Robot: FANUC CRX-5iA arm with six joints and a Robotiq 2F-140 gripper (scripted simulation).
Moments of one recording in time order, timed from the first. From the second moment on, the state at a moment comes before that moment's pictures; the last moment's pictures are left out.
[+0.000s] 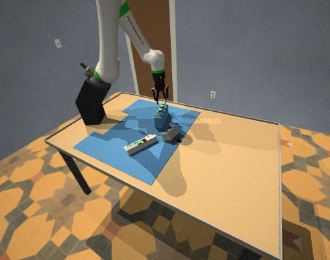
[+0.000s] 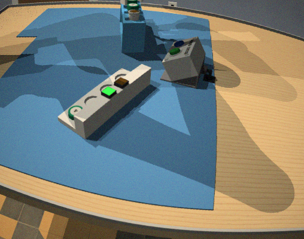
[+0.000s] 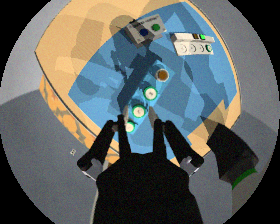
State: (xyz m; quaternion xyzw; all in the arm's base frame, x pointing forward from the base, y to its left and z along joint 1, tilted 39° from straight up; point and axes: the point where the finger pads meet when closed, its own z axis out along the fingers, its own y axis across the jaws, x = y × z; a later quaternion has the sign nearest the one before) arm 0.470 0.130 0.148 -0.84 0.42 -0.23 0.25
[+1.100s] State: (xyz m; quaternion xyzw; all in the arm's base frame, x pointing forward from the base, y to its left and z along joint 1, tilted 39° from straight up) arm 0.472 0.129 0.148 -0.65 0.68 -0.09 0.32
